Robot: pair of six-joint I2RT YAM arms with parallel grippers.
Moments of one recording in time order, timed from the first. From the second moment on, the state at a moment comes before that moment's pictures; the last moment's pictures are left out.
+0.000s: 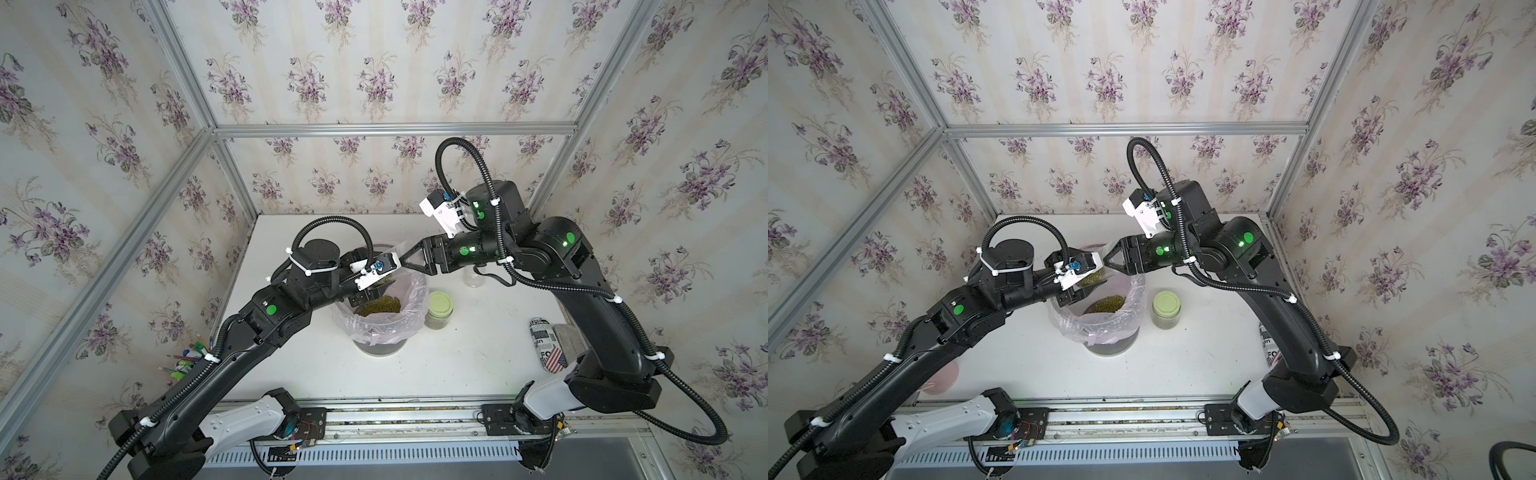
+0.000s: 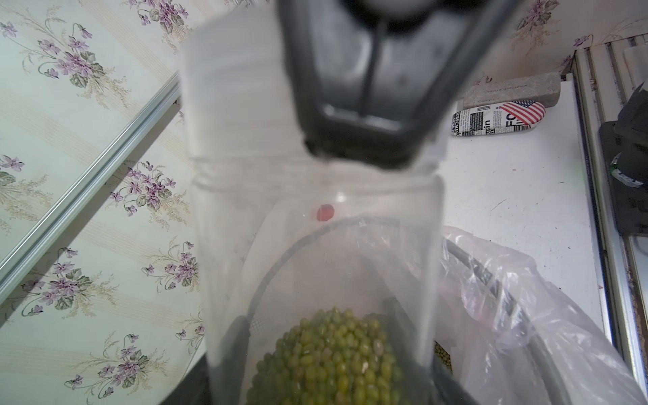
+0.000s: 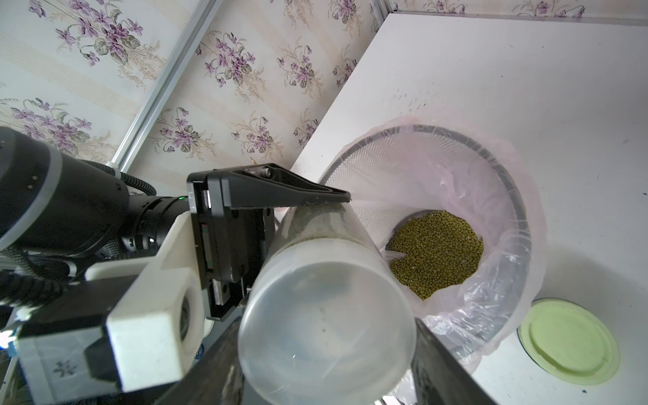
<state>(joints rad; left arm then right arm) -0.71 1.06 1.28 -0.58 0.16 0.62 0.79 1.52 2.11 -1.24 -0.39 0.43</state>
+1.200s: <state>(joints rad) -0.71 1.06 1.27 -0.59 0.19 0.62 0.78 1.35 1.81 -0.97 -0.43 0.24</state>
